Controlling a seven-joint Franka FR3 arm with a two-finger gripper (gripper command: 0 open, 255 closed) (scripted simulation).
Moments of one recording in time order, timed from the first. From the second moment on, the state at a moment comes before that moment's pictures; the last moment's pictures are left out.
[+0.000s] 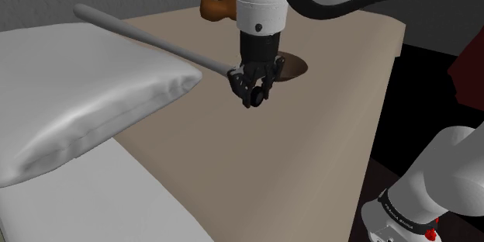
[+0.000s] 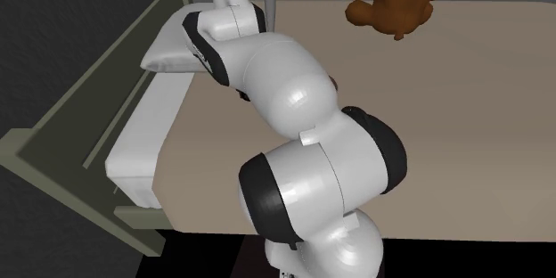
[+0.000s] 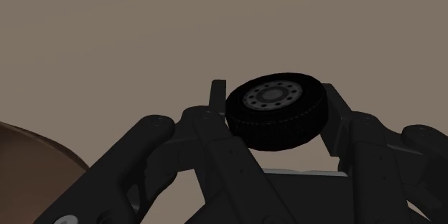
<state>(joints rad) 0.12 -0.20 0.53 -1.89 0.05 1.66 0.67</state>
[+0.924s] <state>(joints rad) 0.11 -0.16 0.54 -1.67 0.03 1.47 0.68</state>
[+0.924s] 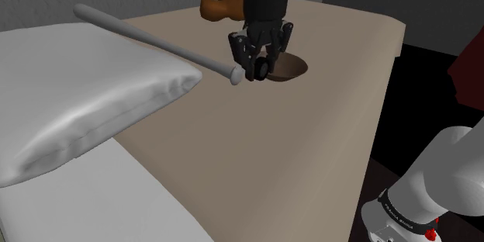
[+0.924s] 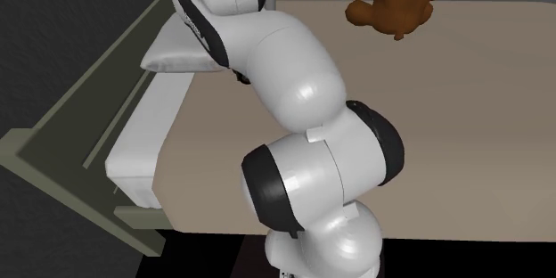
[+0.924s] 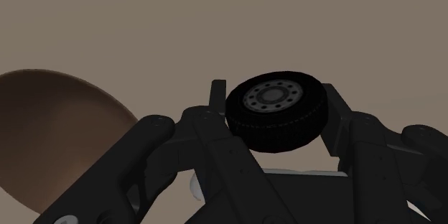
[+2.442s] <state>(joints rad) -0.05 -0.13 0.31 -1.64 -0.03 1.49 0.29</state>
